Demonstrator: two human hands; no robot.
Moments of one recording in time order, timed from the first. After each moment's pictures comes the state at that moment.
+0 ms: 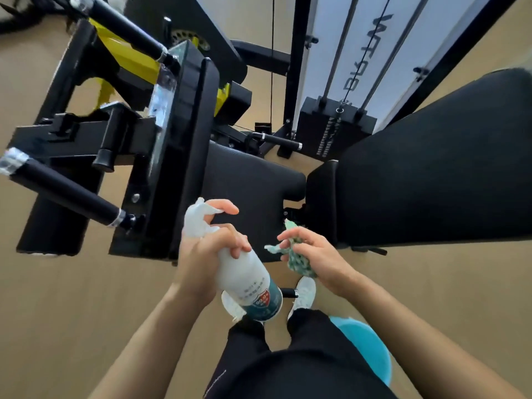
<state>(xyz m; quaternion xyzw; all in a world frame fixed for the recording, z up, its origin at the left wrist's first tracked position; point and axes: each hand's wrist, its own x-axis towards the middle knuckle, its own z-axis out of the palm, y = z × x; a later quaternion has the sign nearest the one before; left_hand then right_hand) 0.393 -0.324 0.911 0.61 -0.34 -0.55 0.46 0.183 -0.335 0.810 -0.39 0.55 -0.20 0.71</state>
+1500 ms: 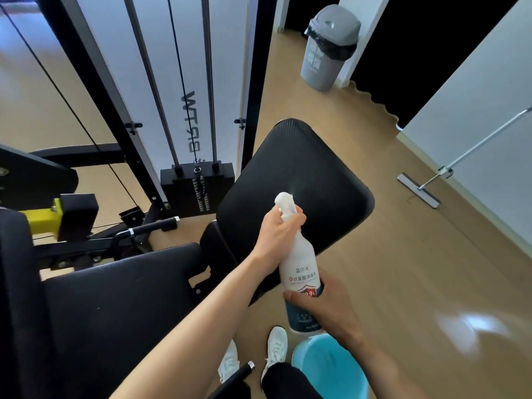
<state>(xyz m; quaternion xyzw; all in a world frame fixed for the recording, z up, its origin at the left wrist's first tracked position) 0.120 -0.451 0.873 0.37 -0.51 -0.75 0.21 0.081 -0.285 0.866 -0.25 0.81 -0.36 0.38</state>
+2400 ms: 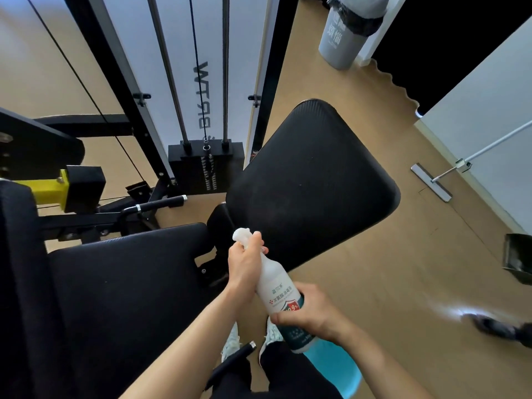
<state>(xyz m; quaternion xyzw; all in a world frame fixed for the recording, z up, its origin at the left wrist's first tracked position) 0.189 -0.440 0.785 0.58 -0.34 -0.70 0.23 0.091 -0.300 0.823 -0.31 0.77 -0.18 0.53</state>
